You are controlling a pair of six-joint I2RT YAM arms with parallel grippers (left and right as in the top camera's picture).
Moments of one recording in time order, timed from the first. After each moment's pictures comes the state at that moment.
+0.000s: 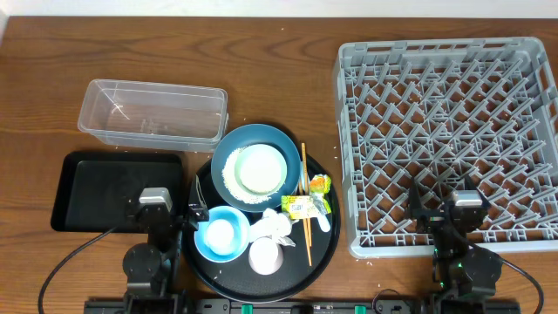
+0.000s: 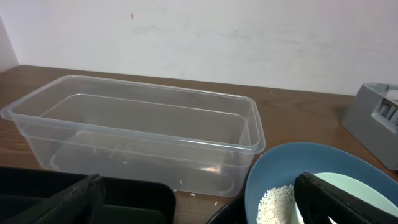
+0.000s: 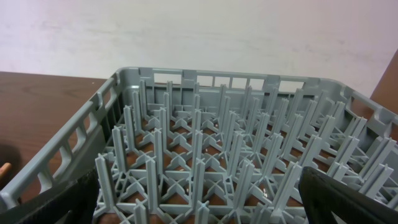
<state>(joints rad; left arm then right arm) -0.01 0.01 0.01 -0.11 0.00 -0.11 -0.09 0.01 0.01 -0.06 -0.11 -0.05</state>
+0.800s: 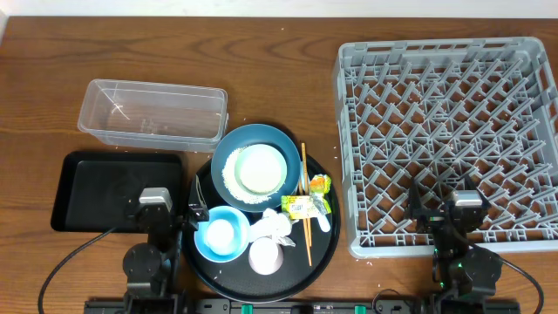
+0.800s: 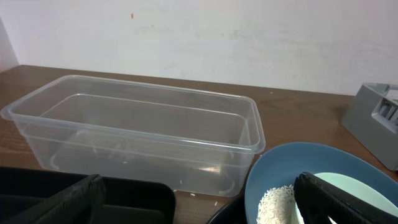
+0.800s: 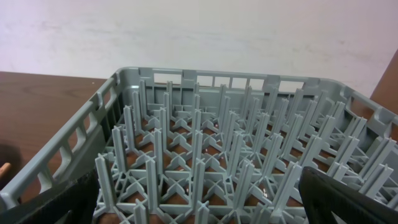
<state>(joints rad) -0.01 0.01 0.01 -0.11 0.00 -0.12 -0.09 0.01 0.01 -0.06 -0.11 -0.05</state>
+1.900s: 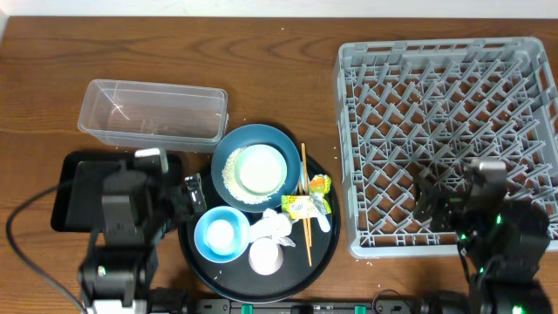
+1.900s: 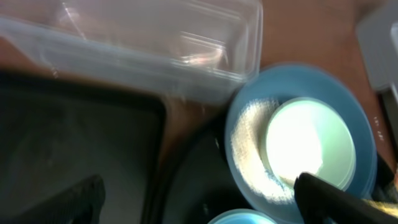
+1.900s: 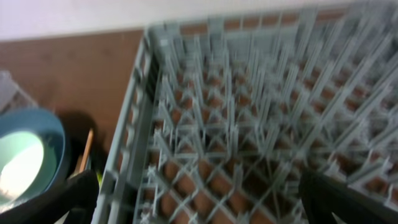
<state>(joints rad) -0.01 0.72 0.73 -0.79 0.07 -0.20 -0.09 0.53 0.70 -0.71 -0.20 0.07</state>
